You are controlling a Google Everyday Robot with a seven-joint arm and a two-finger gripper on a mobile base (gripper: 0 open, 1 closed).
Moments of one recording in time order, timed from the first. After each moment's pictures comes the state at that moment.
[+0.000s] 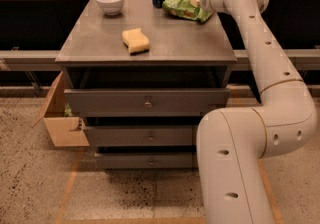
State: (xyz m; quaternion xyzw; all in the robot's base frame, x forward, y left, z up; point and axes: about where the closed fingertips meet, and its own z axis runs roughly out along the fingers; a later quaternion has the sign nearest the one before) arm 0.963 -0.151 0.926 -0.17 0.79 0.12 0.58
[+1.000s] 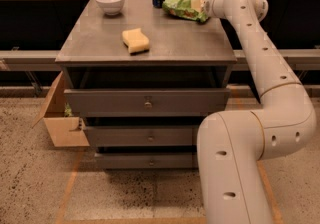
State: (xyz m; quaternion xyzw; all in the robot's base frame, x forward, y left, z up) arm 0.980 -0.182 0.903 -0.13 0.79 0.09 0.59
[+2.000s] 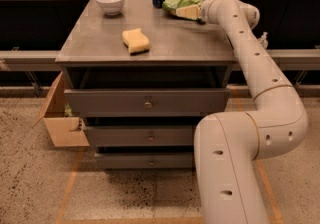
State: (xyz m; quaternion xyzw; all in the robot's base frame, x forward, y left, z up) arm 0.998 -0.178 0.884 -0.13 0.78 0.08 0.61
